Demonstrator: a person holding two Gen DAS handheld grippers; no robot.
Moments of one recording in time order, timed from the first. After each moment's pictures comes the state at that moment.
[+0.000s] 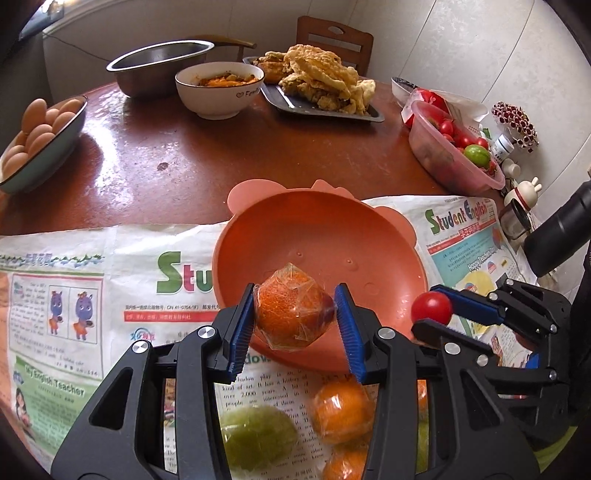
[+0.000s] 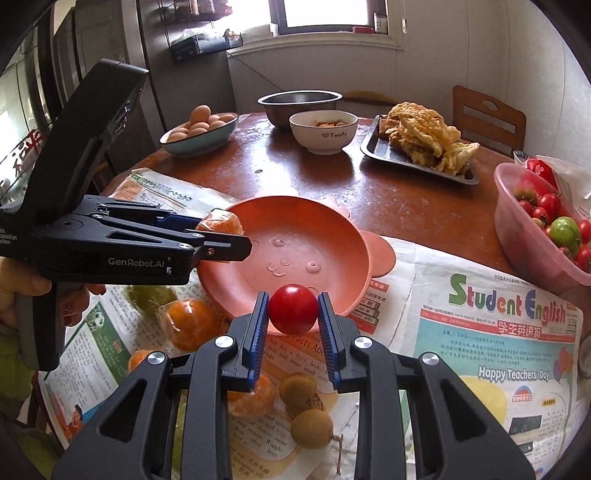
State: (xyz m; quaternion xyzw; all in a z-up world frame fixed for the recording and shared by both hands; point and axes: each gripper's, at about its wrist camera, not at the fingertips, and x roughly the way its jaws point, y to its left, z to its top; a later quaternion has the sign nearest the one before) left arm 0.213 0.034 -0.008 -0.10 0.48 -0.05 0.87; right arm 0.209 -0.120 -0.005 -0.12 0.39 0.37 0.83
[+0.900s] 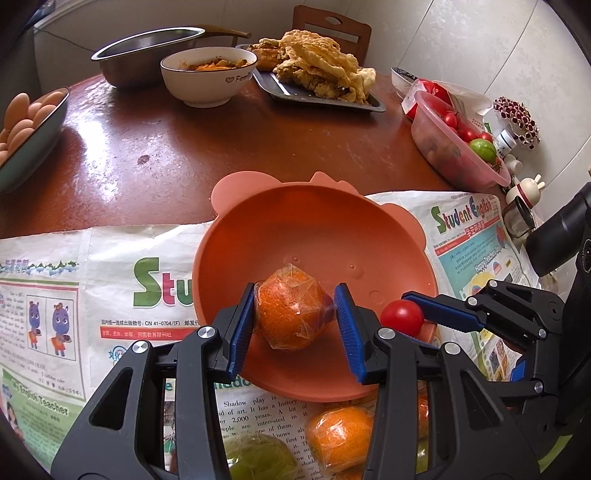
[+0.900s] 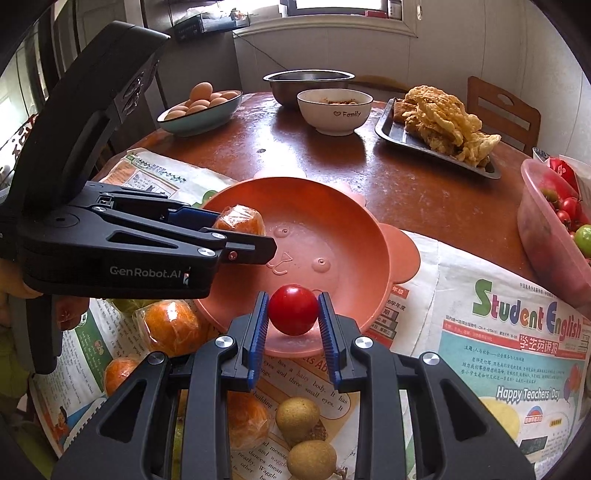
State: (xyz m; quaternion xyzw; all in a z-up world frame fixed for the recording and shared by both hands) left arm 0.231 0.030 -0.025 -0.10 0.49 -0.06 0.86; right arm 0.224 -0.103 -0.023 -0.14 0.41 0.38 0.82
